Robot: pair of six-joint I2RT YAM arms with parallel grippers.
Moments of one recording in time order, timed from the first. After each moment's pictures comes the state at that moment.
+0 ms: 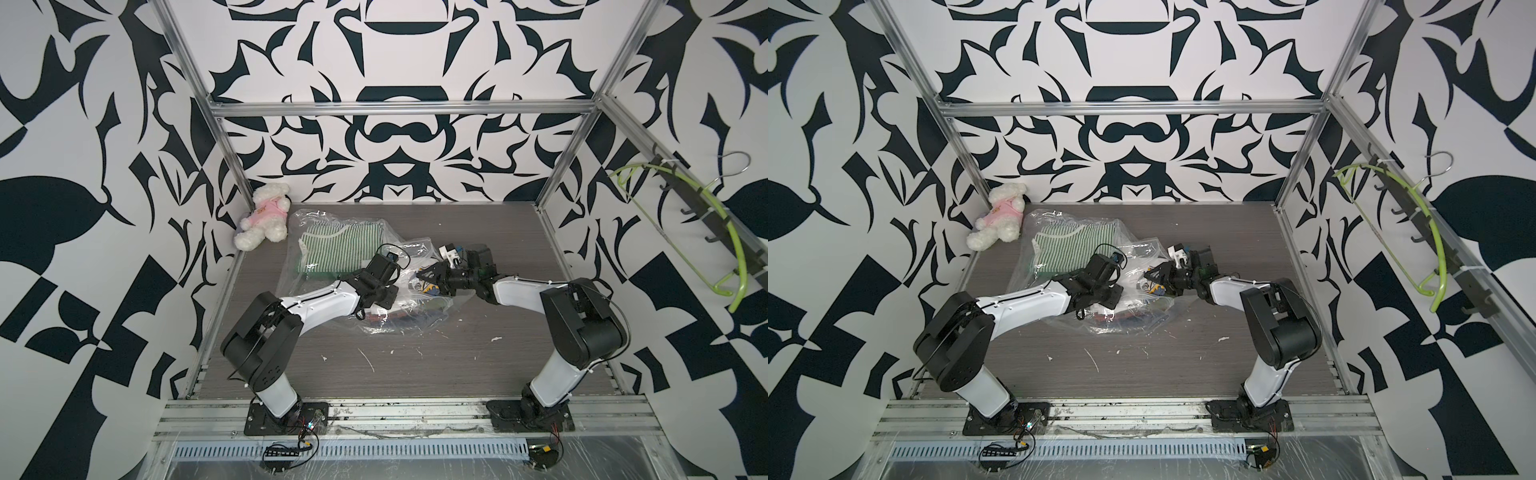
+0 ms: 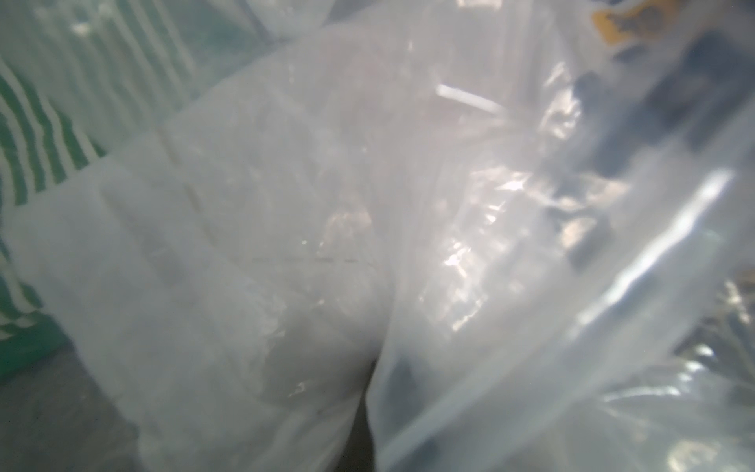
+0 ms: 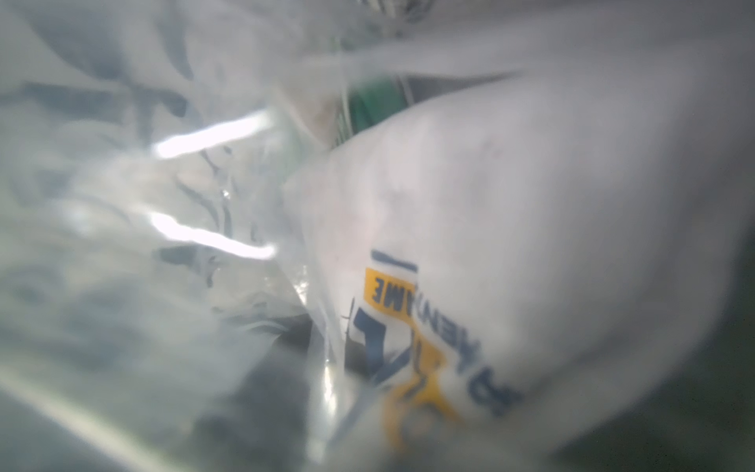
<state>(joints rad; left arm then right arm) -0.75 1.66 0.99 -0.29 -0.09 -0.18 0.33 1.72 0.82 0.30 -0.85 0.94</state>
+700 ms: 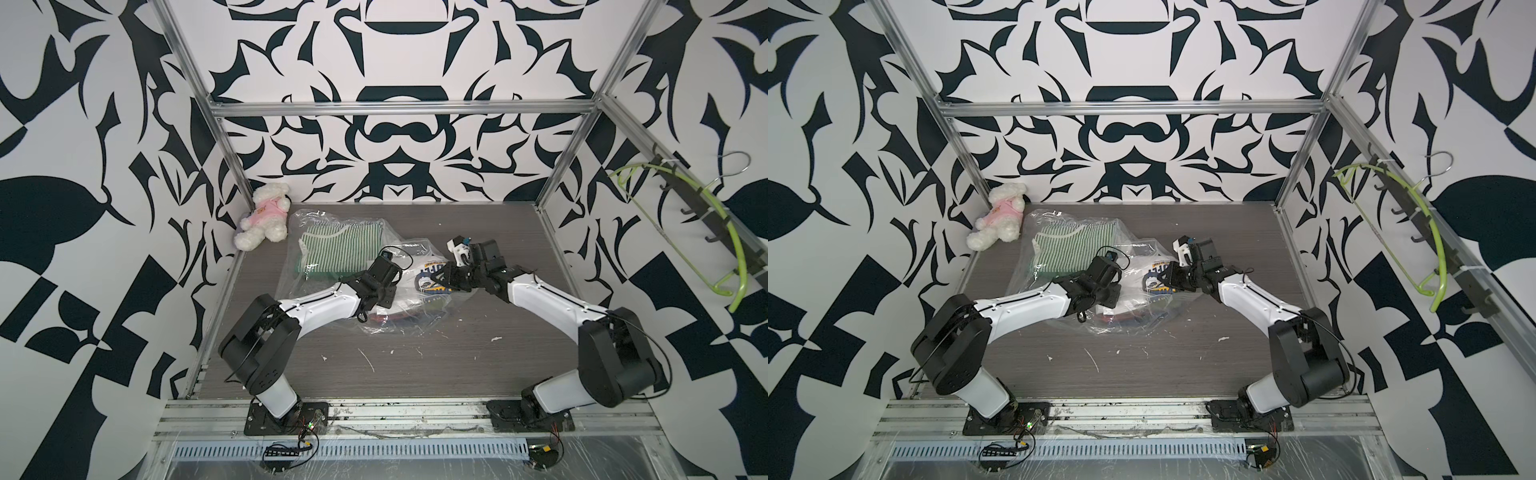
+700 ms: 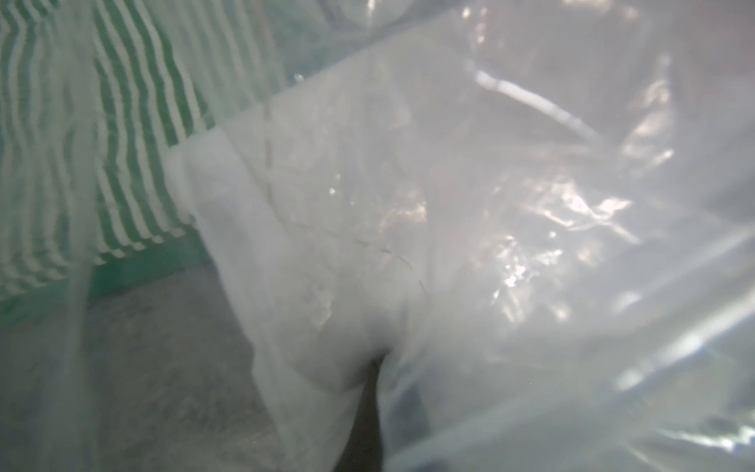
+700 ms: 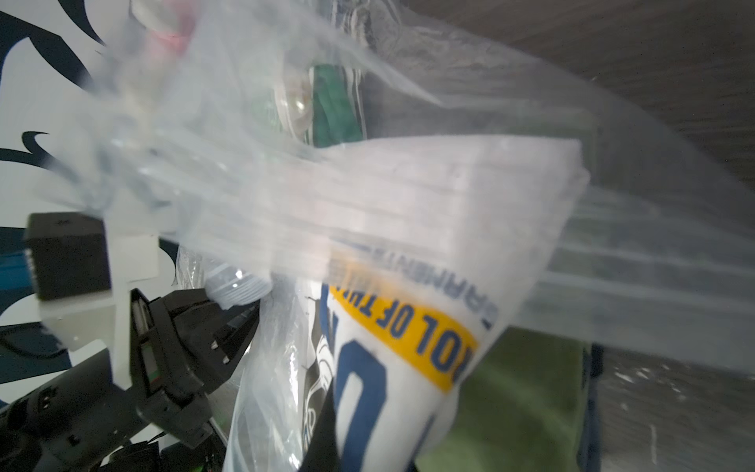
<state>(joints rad) -0.76 1.64 0.99 -0.31 -0.25 -0.33 0.36 1.45 0.91 -0.25 -0.47 0.57</state>
